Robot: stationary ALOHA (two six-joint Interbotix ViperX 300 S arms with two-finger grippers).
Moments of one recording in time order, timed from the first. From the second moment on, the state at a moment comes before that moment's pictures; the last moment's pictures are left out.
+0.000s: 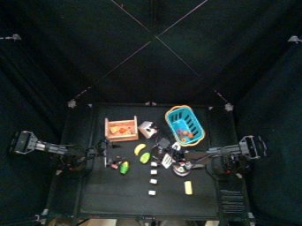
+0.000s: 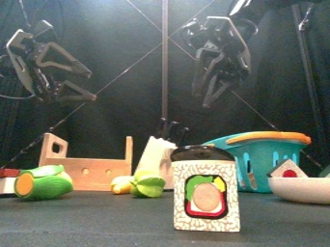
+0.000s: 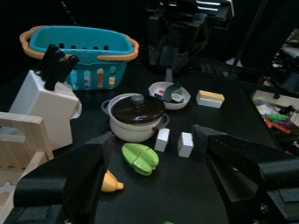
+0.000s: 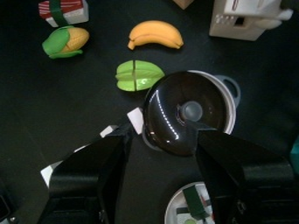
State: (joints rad) left arm -0.05 -0.58 1.30 -0.30 -0.62 0.08; right arm 0.09 -0.21 0.54 -0.46 0.64 1.02
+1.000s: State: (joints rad) left arm -0.08 -0.05 0.98 -0.17 -0.62 0.08; right arm 0.13 -0.42 1.02 -0.51 0.22 1.08
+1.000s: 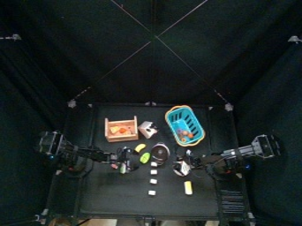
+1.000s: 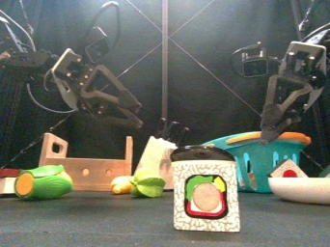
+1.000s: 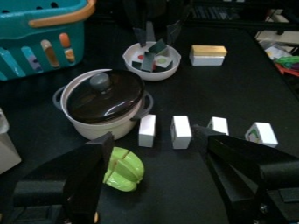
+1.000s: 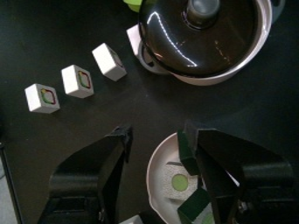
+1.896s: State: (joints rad) left arm -0.08 0.21 0.82 -0.18 -0.62 0.10; right arm 0.13 -0.42 1.02 -0.51 0.22 1.08
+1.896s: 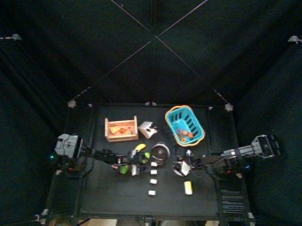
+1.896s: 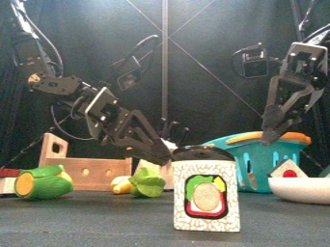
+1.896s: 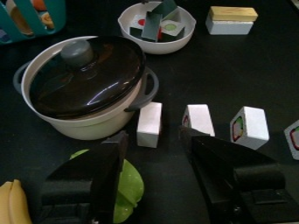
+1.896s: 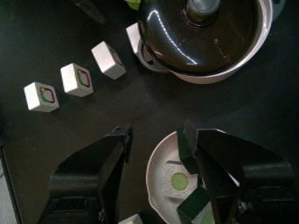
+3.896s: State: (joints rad) left arm -0.05 0.31 0.67 -0.14 -0.43 0.15; right arm 0.13 -0.39 1.03 -0.49 0.22 1.08
